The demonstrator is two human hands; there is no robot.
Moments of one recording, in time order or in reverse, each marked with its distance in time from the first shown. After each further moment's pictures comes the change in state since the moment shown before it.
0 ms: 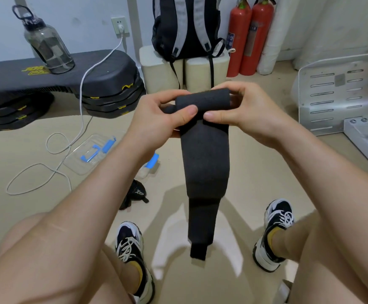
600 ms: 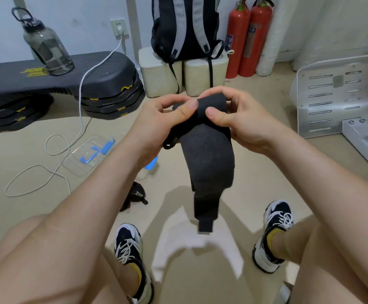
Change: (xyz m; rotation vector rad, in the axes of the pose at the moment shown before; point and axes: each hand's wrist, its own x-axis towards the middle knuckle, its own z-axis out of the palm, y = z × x) left_hand 0.001 -0.001 0.000 -0.106 -0.070 -0.085; right_hand 0.003 0.013 0.009 0.316 -0.051 0.052
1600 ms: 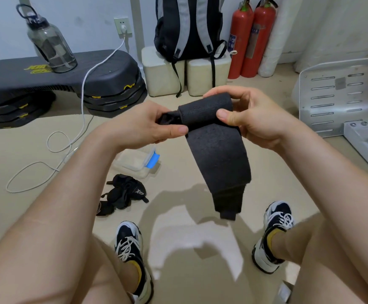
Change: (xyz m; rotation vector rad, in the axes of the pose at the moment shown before) left_hand 0.003 0.012 -0.045 0.717 -0.284 -0.050; right_hand -0.004 -0.009 -0.010 -0.010 -0.054 0.046
